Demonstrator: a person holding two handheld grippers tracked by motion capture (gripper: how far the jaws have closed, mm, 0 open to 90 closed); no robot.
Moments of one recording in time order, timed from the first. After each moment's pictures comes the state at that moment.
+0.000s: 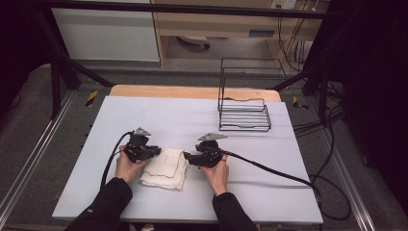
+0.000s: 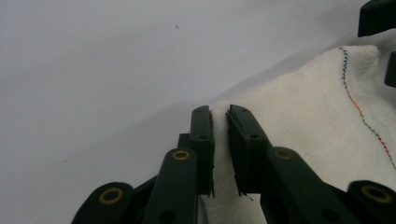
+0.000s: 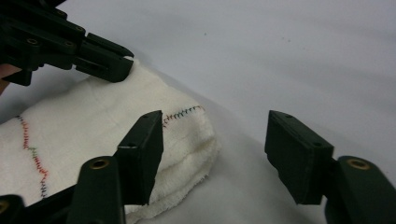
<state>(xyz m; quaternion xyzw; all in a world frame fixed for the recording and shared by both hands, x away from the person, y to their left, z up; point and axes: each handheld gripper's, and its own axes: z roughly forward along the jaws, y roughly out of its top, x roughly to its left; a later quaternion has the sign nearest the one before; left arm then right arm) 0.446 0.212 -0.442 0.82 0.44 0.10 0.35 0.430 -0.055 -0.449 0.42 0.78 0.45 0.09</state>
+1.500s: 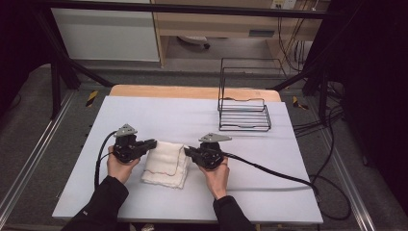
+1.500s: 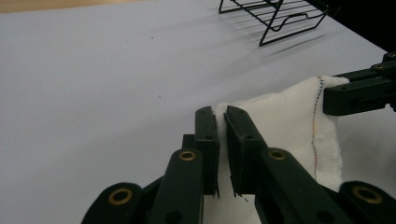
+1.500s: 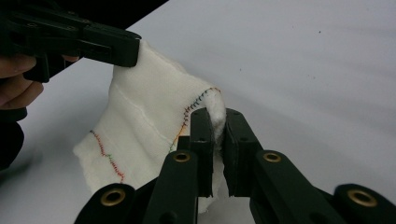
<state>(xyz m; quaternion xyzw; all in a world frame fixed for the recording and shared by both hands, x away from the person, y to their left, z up) 0.414 0.230 -0.398 0.77 0.42 0.12 0.47 0.406 -0.057 -0.419 0.40 0.76 0.51 0.08</state>
